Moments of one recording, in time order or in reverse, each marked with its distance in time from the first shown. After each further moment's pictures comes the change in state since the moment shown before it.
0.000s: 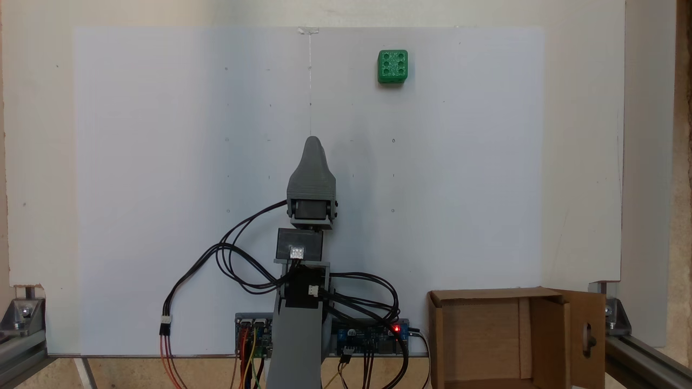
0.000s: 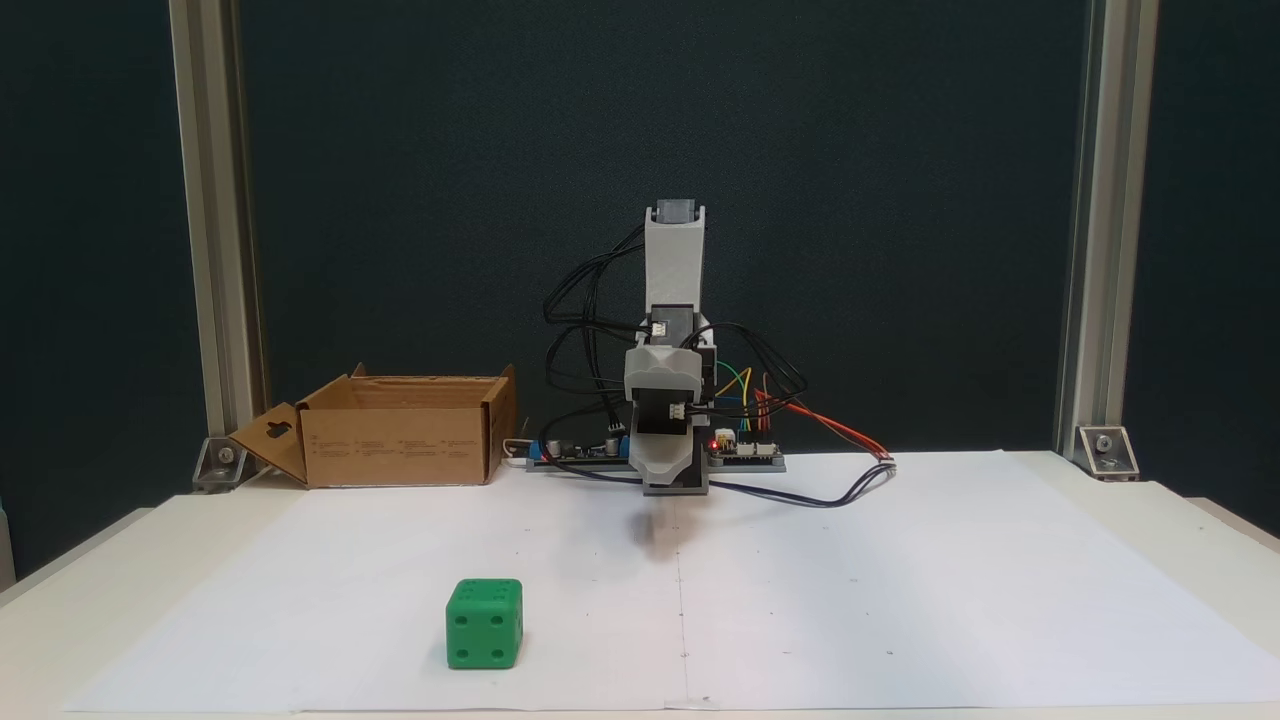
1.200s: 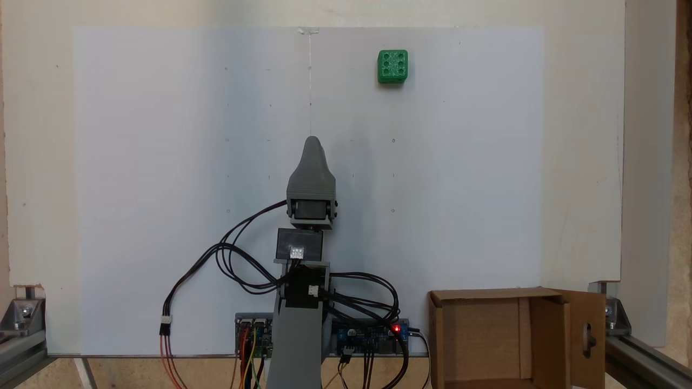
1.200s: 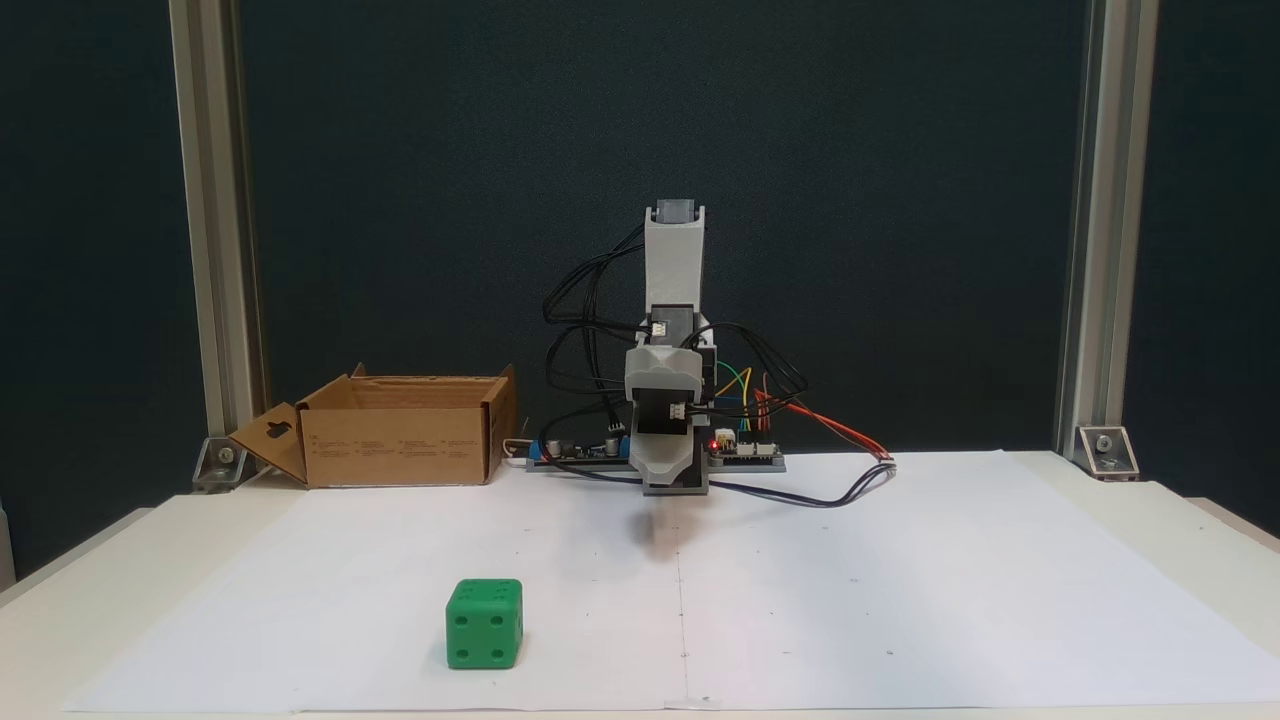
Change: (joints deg) arm -0.2 0.1 0.0 0.0 0.0
